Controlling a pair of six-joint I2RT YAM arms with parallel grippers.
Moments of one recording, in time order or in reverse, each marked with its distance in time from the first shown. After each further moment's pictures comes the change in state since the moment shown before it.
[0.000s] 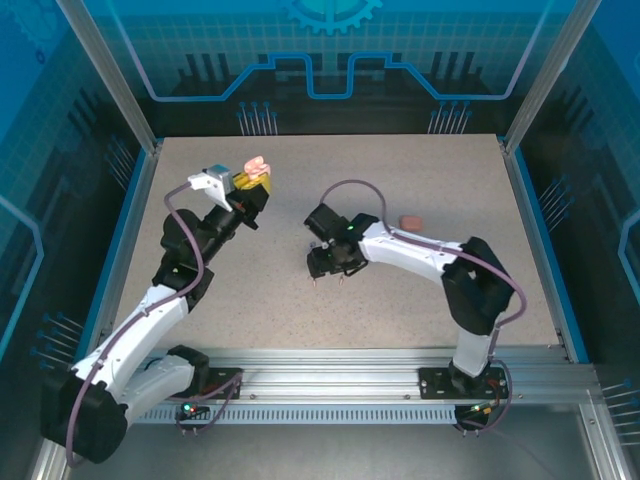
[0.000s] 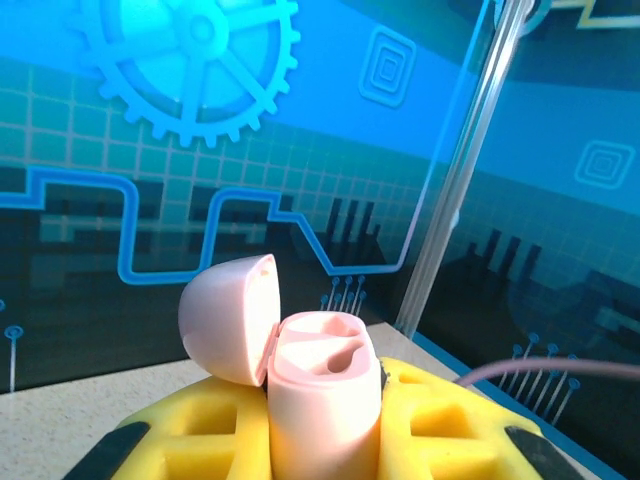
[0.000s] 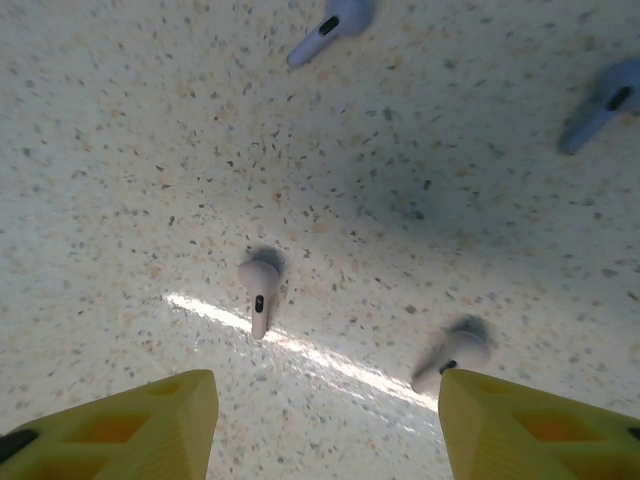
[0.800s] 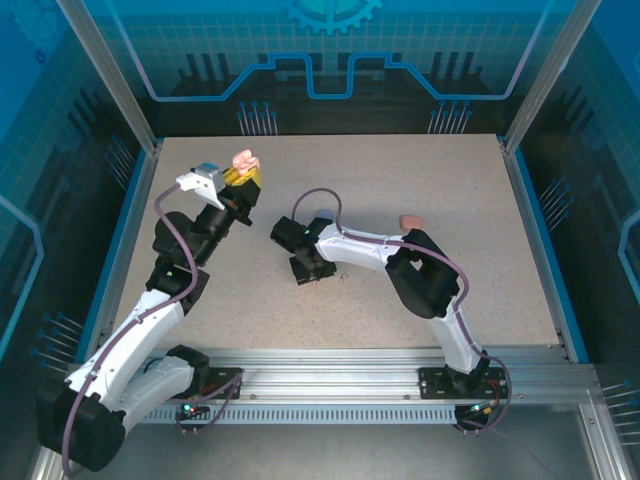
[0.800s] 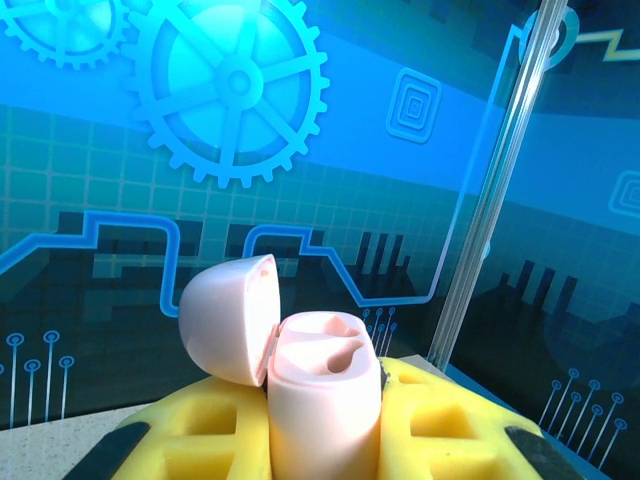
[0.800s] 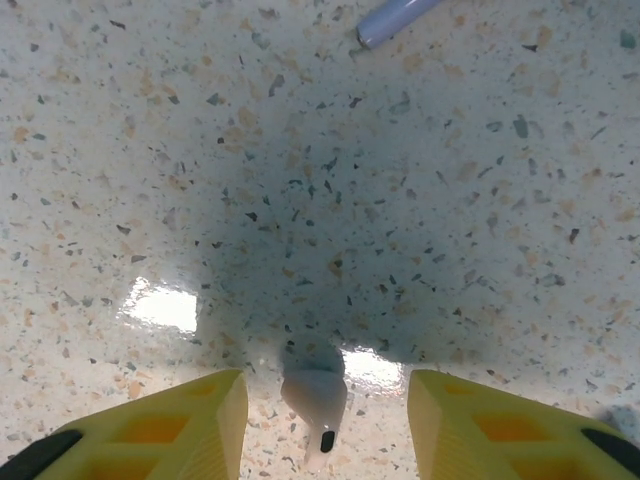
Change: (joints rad) left arm -0.001 -0.042 0.022 -0.028 -0.071 0.031; right arm 0.077 0.299 0.272 -0.146 0.091 0.105
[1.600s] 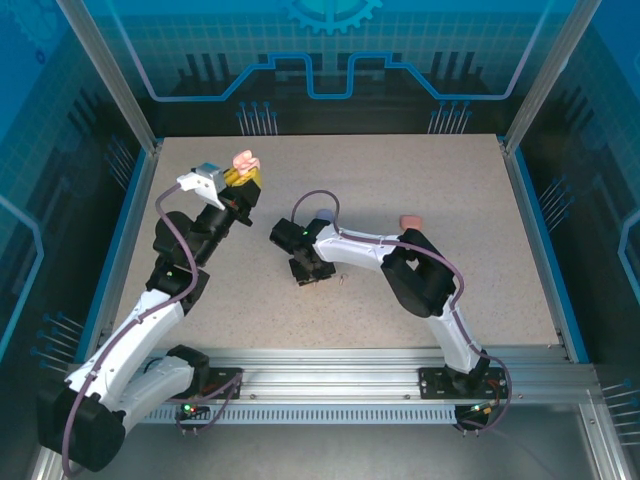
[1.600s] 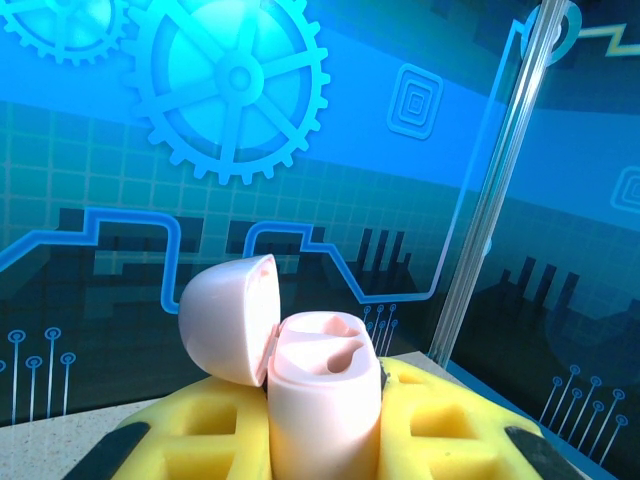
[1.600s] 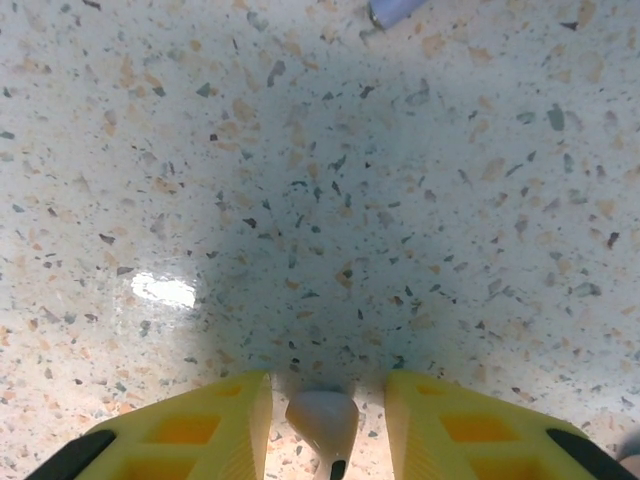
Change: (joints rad) left arm 0.000 0.000 0.000 -0.008 0.000 0.003; right arm 0.000 0.028 0.008 0.001 -0.013 0.016
